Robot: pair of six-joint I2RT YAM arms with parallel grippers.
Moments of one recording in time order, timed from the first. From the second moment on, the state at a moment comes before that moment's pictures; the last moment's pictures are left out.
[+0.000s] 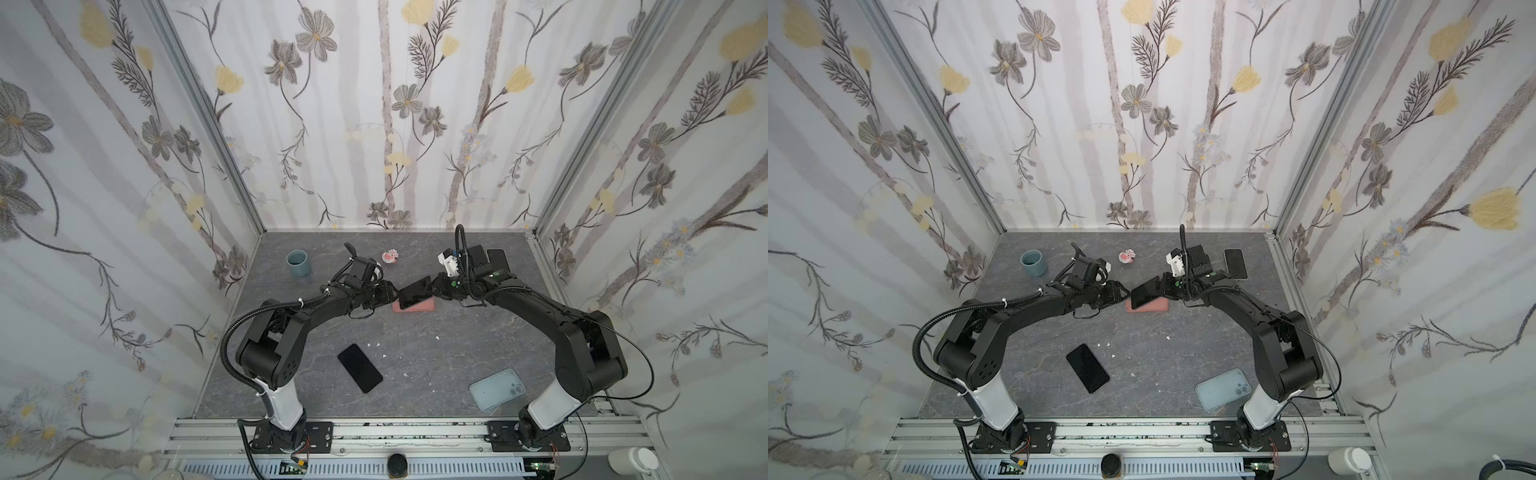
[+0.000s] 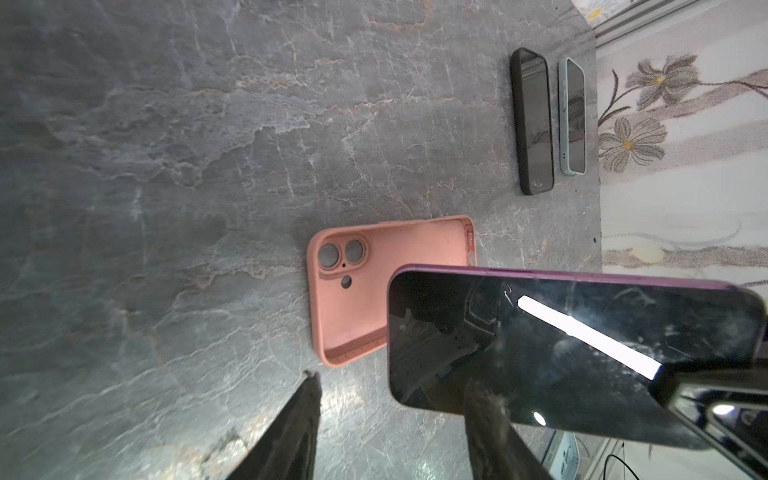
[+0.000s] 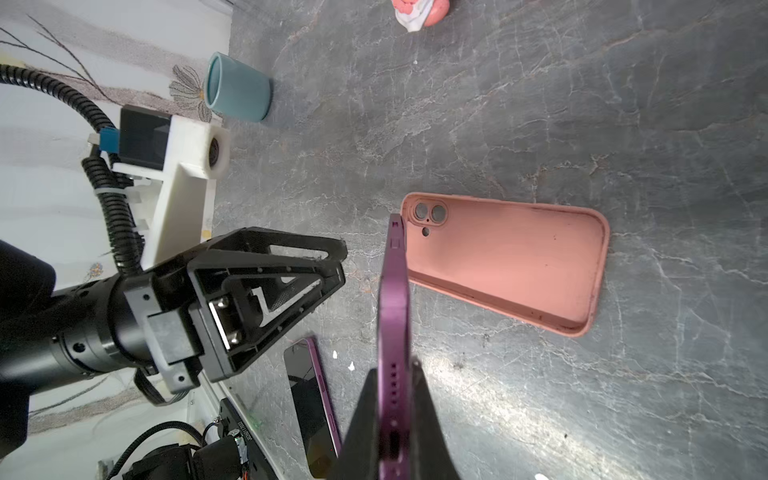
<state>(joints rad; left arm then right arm) -0.49 1.80 1.10 -0.10 0.39 -0.70 0.41 1.67 1.16 -0.34 -0.52 0.55</state>
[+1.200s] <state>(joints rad) -0.46 1.99 1.12 -0.01 0.46 -0.71 0.33 1.86 1.02 0.02 -0.75 0.65</state>
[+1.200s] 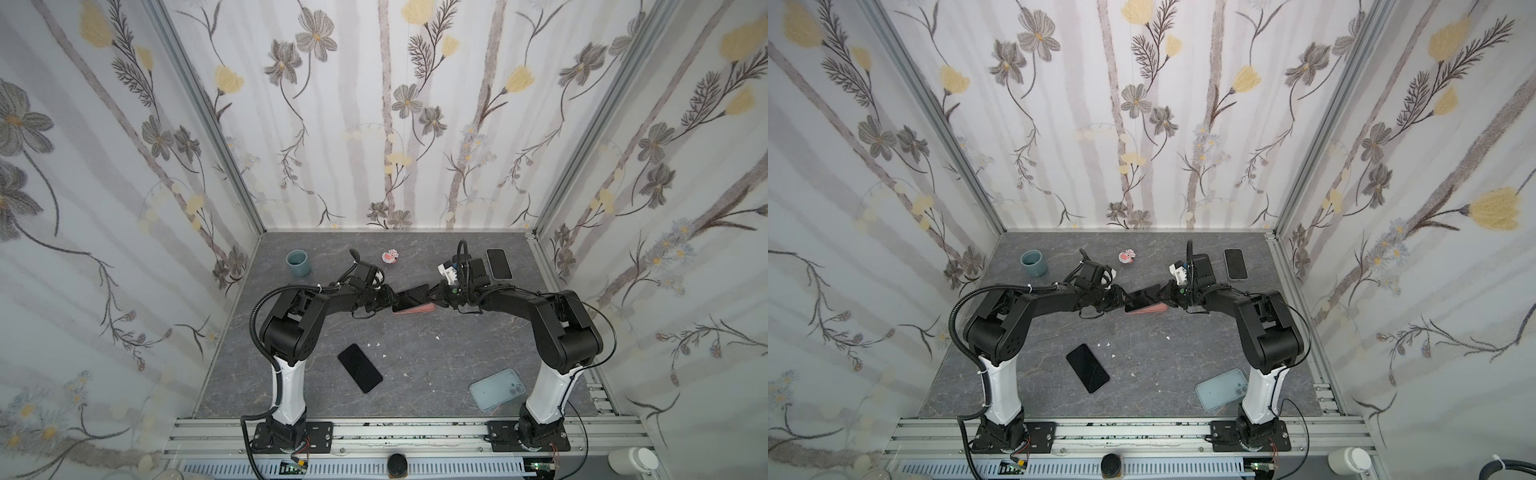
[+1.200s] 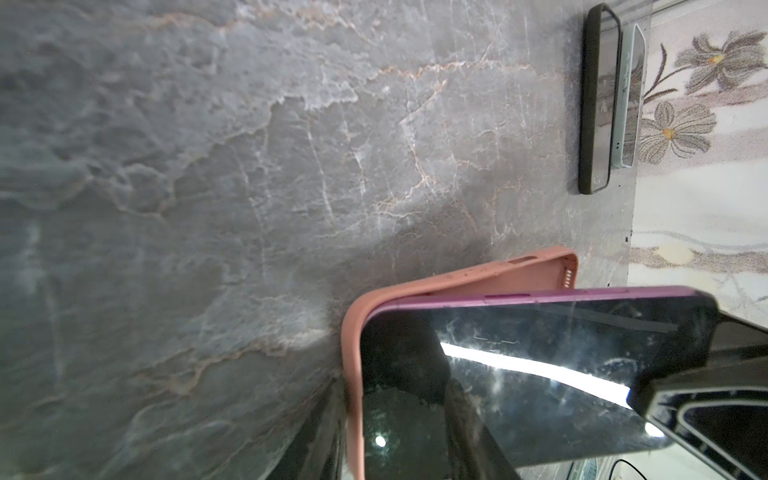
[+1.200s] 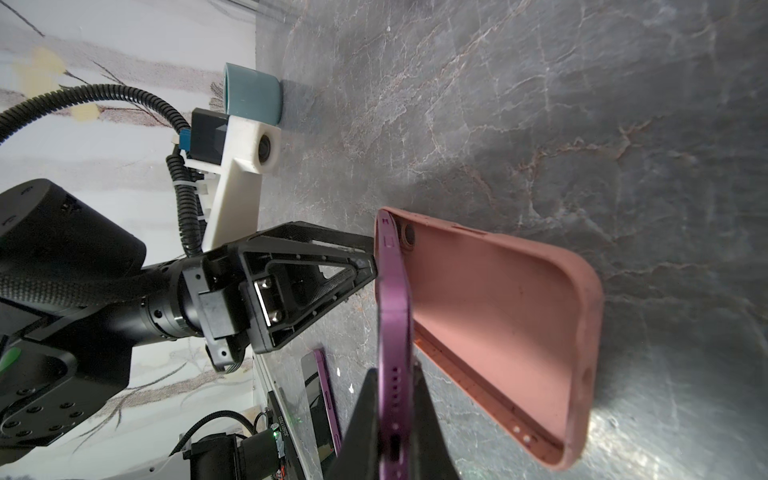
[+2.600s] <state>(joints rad) -0.48 1.98 1.12 -0.06 0.44 -0.63 0.37 1.84 1.12 -0.40 -0.38 0.46</state>
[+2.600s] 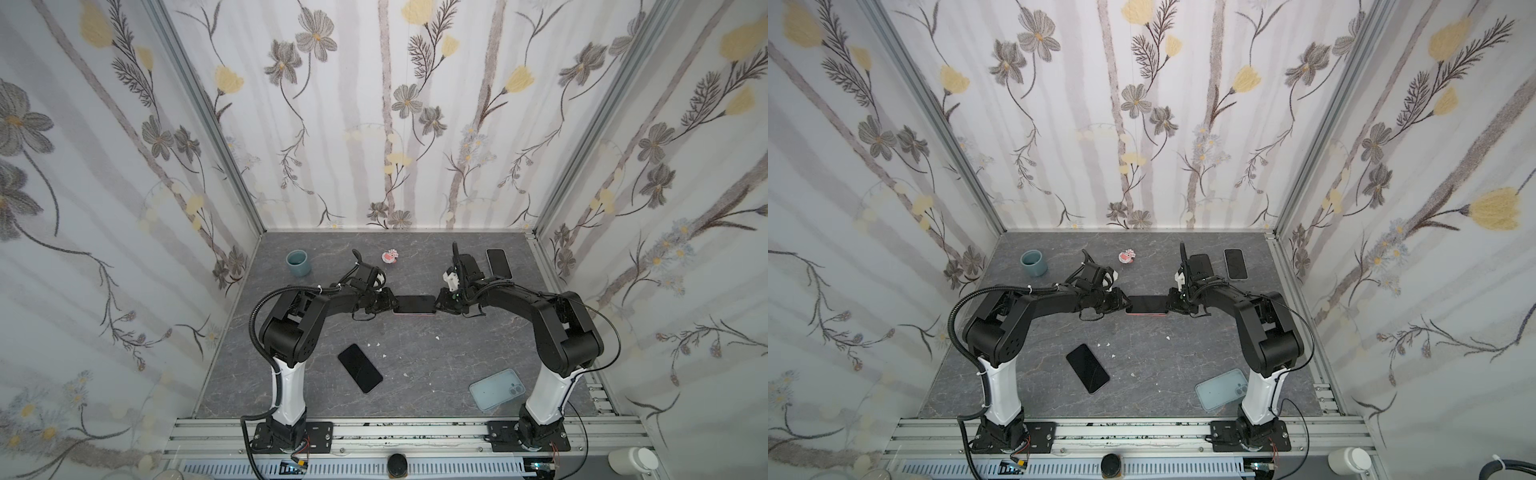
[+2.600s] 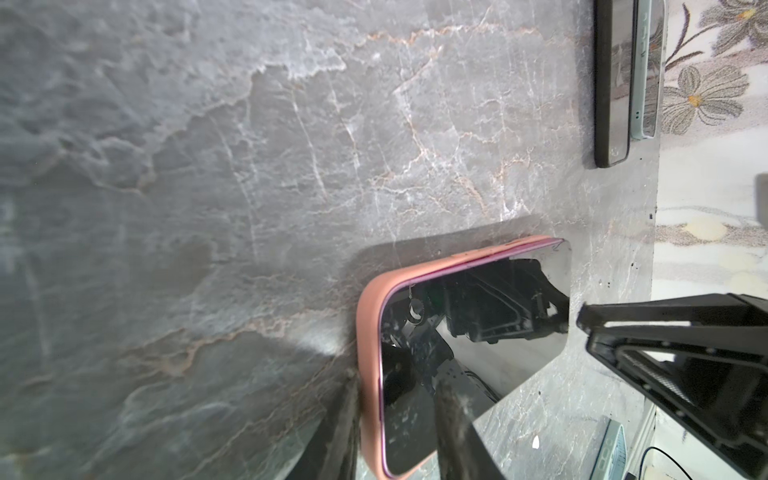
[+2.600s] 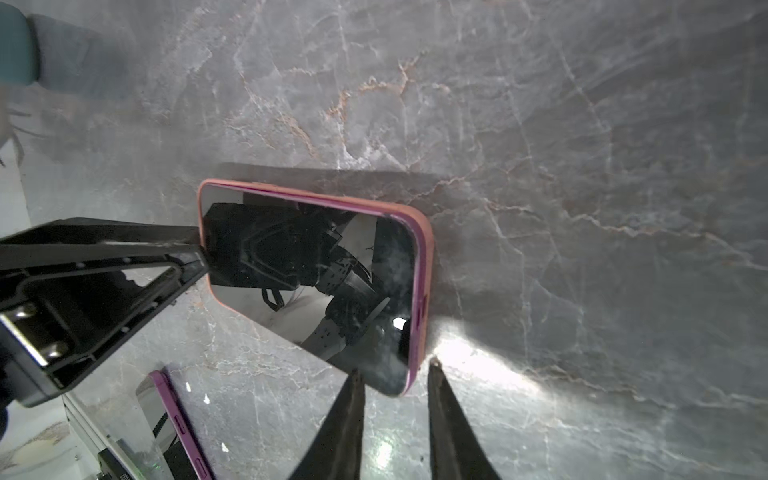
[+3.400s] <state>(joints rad) -0.49 1.98 1.10 -0.03 0.42 -0.63 0.39 1.91 1.15 -0.41 -0.37 0.41</state>
